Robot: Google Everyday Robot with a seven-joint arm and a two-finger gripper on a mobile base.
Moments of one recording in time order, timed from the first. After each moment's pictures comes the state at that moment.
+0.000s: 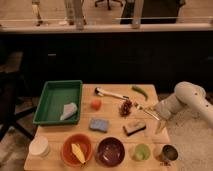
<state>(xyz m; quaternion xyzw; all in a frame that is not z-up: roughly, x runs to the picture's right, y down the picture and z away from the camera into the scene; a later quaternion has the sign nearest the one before) 0.251 0.173 0.768 -0.28 -0.29 -0.10 0.91</state>
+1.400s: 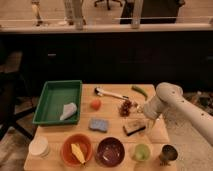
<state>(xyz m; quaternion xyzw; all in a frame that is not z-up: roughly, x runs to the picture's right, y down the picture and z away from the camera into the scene) 0.206 0.201 0.821 -0.34 -0.29 -0.13 0.88</state>
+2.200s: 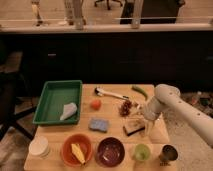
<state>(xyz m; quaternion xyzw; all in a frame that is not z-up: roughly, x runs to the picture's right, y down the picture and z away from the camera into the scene) 0.206 0.214 0.831 -0.36 -0.29 -0.13 0.88</state>
